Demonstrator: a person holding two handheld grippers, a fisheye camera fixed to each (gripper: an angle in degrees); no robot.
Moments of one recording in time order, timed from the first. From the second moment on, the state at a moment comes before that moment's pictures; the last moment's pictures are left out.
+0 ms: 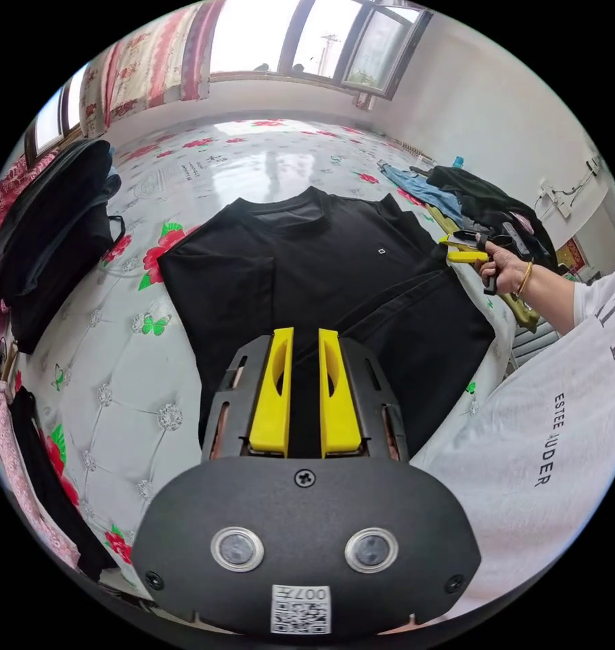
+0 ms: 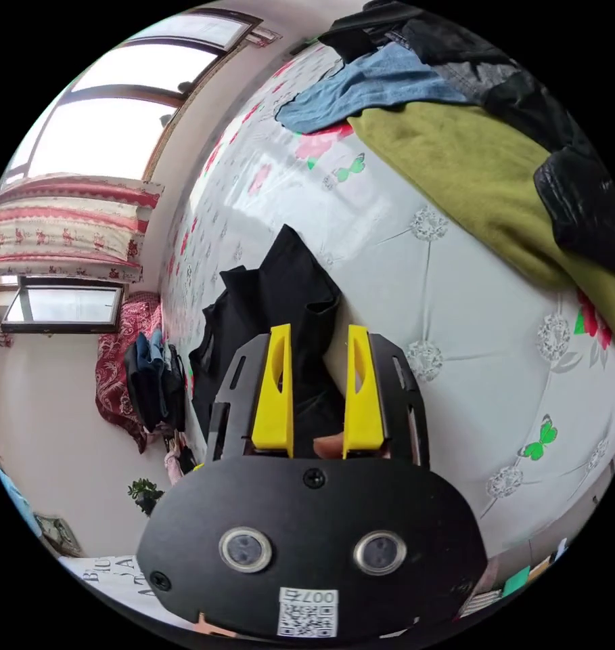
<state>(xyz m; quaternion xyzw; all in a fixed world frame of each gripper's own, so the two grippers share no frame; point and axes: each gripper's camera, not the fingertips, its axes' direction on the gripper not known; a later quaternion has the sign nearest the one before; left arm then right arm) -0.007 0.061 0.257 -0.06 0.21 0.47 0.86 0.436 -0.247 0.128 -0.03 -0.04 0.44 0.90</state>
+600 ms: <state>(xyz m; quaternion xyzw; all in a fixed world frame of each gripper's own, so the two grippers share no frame) 0.073 0.068 0.269 -0.13 0.17 0.49 0.84 0.210 -0.260 0.213 -0.26 -0.09 -0.24 0.93</state>
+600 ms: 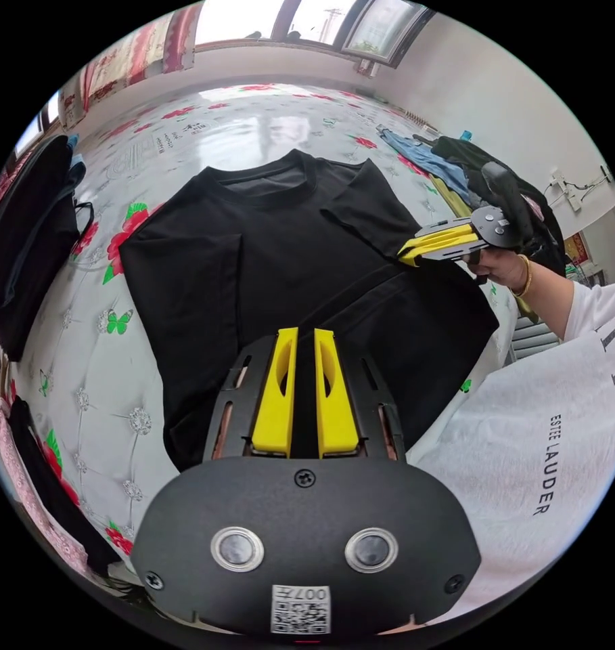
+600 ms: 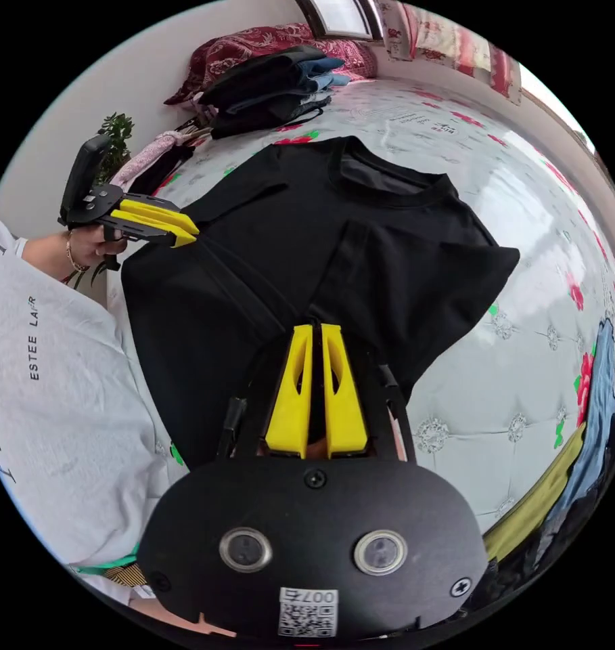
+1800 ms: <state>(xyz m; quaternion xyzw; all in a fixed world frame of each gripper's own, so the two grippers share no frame) -0.015 0.035 0.204 -0.22 0.05 0.47 0.85 0.237 -0.158 0.122 -0.35 0.04 0.02 0.93</state>
